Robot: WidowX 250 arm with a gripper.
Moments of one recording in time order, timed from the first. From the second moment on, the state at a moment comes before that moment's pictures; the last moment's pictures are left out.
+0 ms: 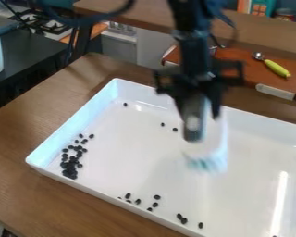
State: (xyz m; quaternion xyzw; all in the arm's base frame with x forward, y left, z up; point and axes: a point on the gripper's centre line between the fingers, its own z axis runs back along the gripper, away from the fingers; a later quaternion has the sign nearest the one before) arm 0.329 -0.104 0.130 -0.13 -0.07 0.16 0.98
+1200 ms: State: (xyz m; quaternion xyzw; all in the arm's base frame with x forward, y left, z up) arm 0.313 -0.207 0.079 -0.08 -0.07 0.08 0.99
